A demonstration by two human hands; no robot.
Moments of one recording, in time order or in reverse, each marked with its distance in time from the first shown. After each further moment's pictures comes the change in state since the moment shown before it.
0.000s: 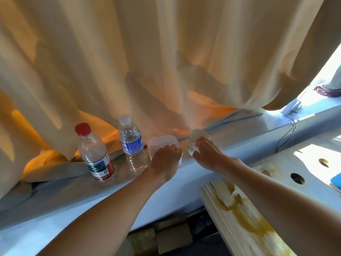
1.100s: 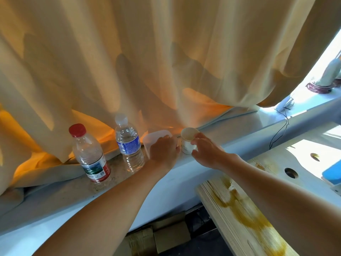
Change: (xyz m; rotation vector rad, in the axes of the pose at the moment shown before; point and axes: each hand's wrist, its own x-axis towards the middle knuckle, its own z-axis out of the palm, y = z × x) left_hand 0.021 0.000 -0.005 -0.223 0.172 -0.251; right_hand -0.004 -0.003 -0.005 -0.096 -0.005 -0.053
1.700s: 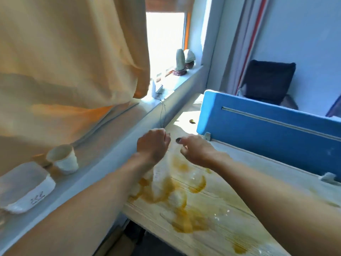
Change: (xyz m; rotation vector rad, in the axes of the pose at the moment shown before) left_hand -0.026 0.298 0.043 -0.202 -0.156 0.504; right_hand -0.228 0.190 -0.076 0.044 0.256 0.536
